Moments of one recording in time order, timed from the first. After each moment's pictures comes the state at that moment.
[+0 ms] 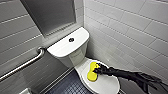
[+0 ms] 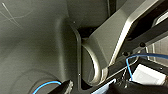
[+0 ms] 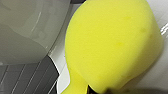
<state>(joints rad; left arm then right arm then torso) 1.35 2.78 -2.18 -0.14 0.12 0.30 -0.40 2.95 -2.25 -0.21 -0.22 0.66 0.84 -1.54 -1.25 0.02</state>
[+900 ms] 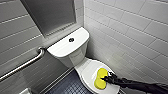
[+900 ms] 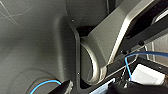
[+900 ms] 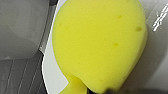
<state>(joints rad) 1.36 2.79 -2.18 -0.14 0.12 0.30 -0.56 2.65 -1.99 -0.21 -0.03 0.68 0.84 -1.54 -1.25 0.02</state>
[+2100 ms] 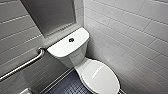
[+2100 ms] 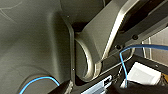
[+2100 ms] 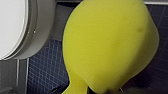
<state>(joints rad) 1.37 2.79 -2.17 -0.14 0.12 0.30 -1.11 2.17 -1.75 -0.21 0.28 0.70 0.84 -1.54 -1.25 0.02</state>
